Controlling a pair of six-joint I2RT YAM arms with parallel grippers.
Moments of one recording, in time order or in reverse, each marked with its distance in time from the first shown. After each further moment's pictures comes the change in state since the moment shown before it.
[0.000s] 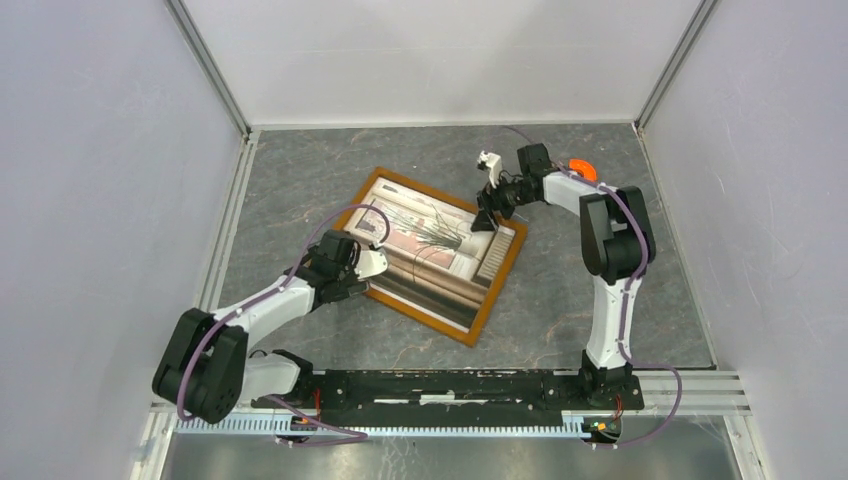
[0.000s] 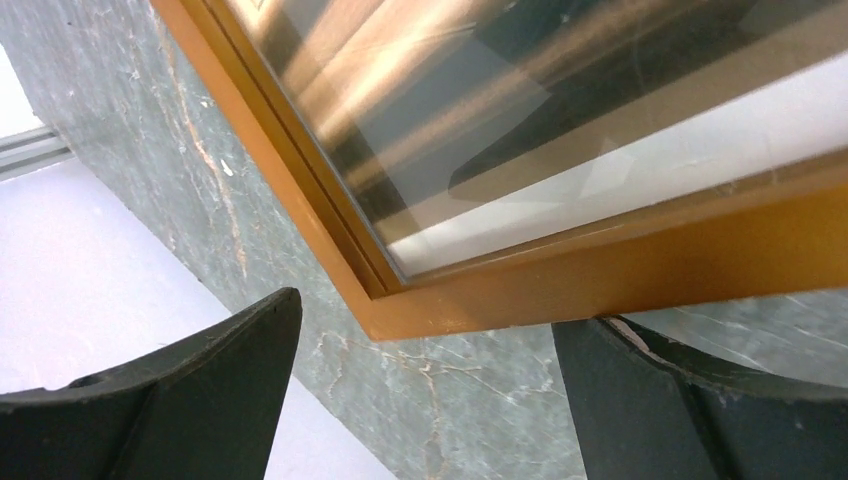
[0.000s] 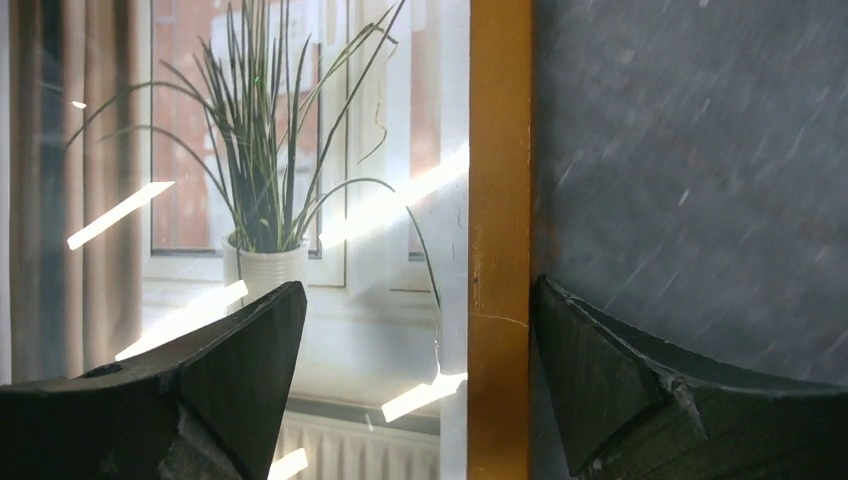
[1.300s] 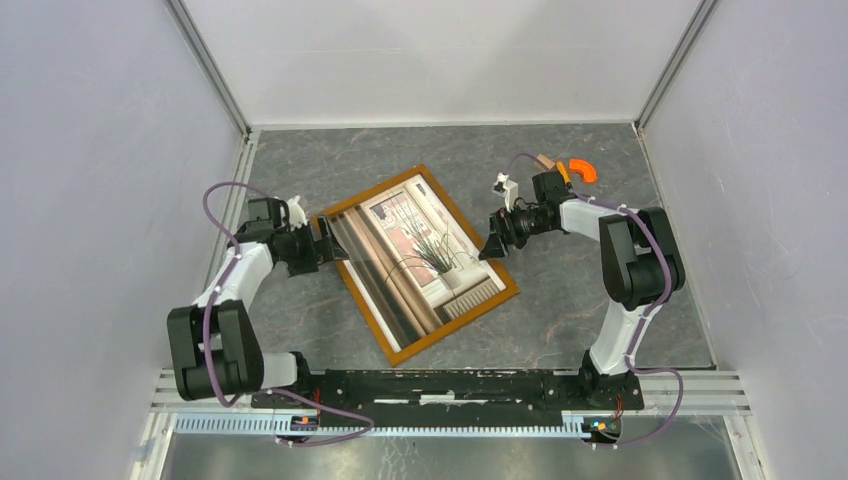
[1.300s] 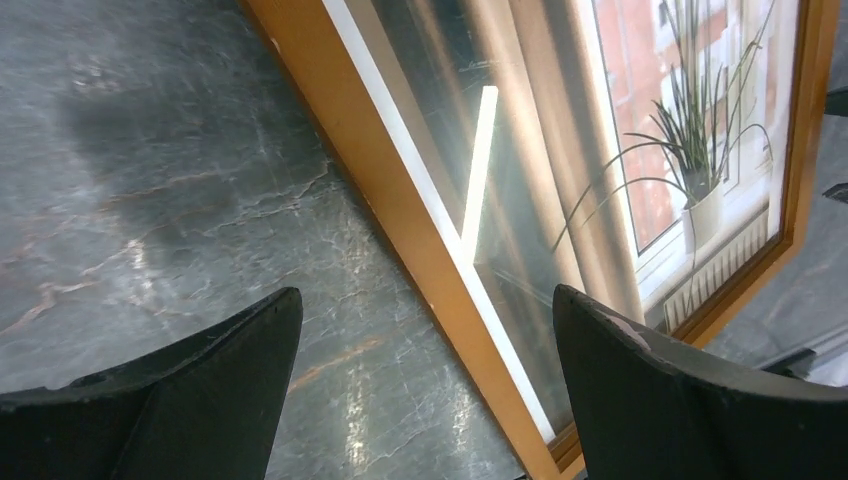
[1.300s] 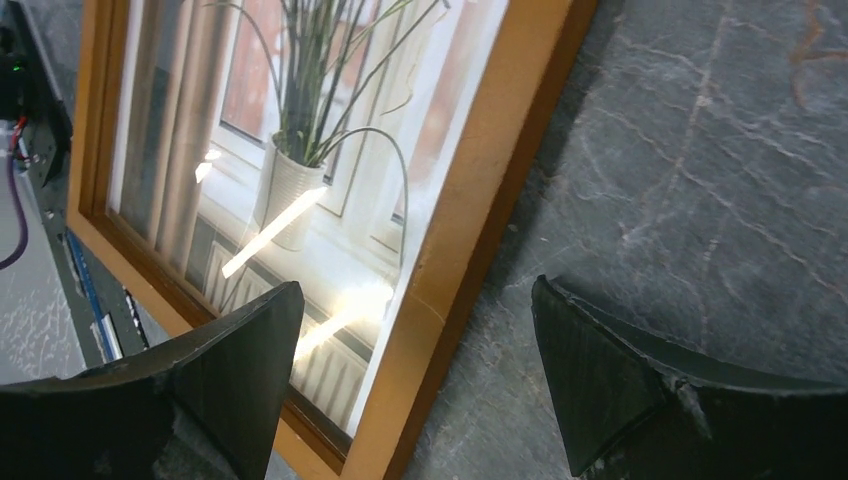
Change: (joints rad) left arm 0.558 0.089 0.301 -0.338 0.711 -1.073; right arm -0.038 -0.286 -0.421 0.059 -0.039 0.211
